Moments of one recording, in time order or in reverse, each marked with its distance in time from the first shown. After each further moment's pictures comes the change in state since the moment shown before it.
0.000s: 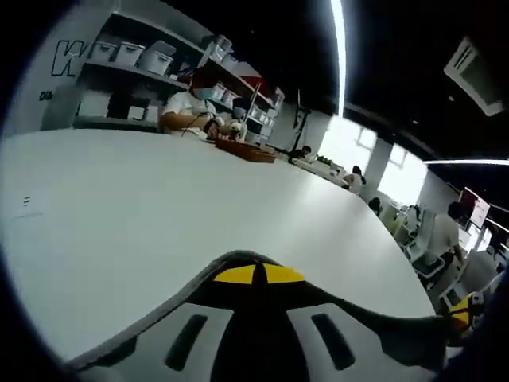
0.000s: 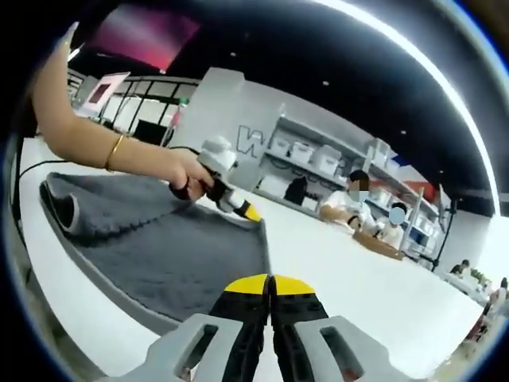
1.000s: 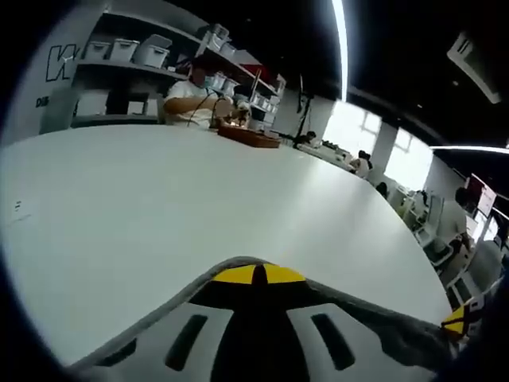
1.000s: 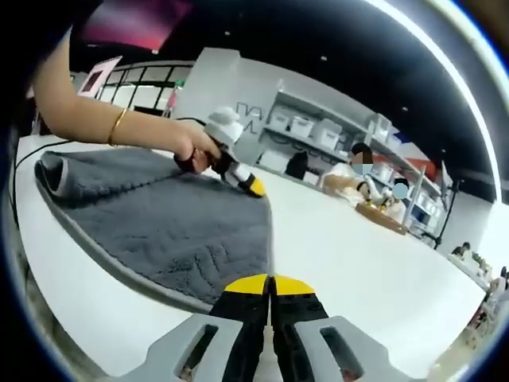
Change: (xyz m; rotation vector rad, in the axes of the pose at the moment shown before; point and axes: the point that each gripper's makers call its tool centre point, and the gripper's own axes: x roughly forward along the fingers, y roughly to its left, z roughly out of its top) left arm 0.032 0.008 -0.015 0.046 0.077 0.039; right arm 0.006 -0.004 -0.048 0.037 0.130 0.008
